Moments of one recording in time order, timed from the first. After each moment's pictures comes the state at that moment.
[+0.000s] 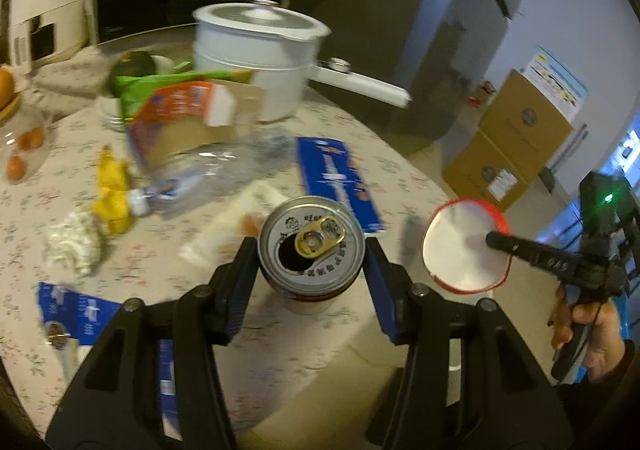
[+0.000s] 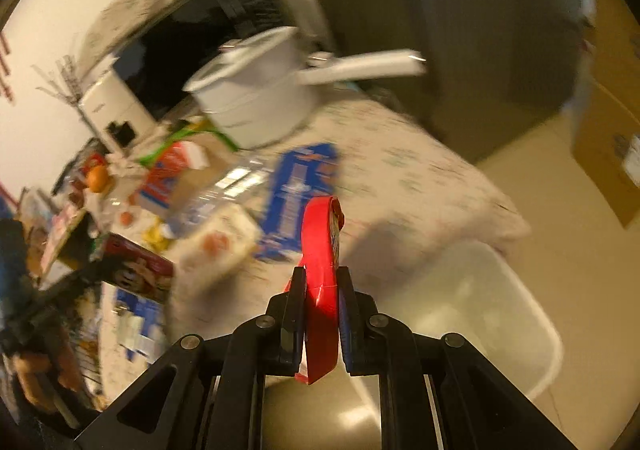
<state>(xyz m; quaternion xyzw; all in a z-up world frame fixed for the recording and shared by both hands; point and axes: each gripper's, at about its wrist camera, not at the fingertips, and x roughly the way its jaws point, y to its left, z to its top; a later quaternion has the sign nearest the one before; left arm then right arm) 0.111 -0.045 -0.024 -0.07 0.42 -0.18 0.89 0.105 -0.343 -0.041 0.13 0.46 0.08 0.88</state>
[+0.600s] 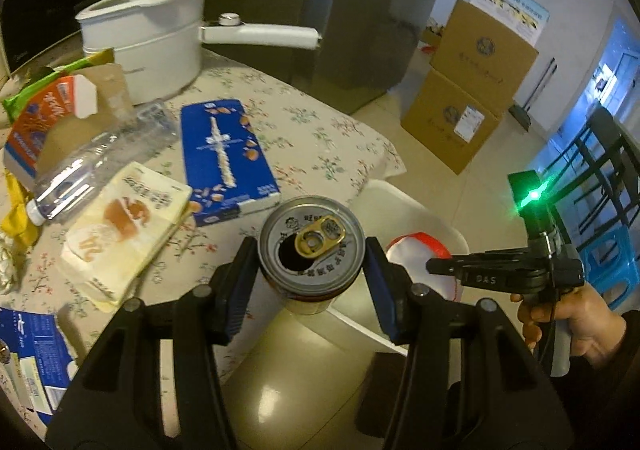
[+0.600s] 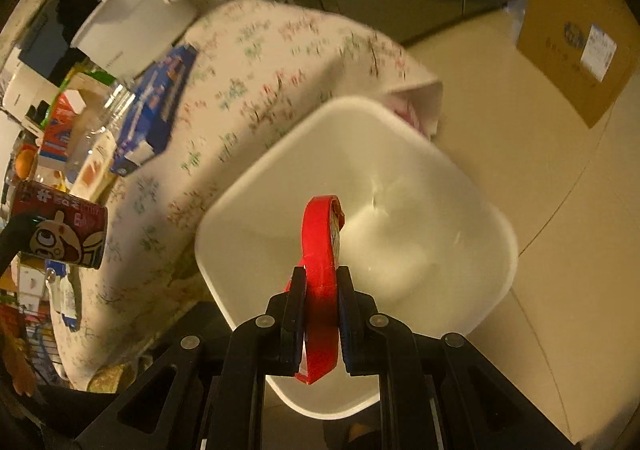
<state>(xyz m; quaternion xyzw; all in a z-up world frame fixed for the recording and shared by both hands) 0.098 -0.157 -0.060 0.01 0.44 -0.25 0.86 0.085 -0.411 -0.150 0.16 0.59 0.01 0.79</state>
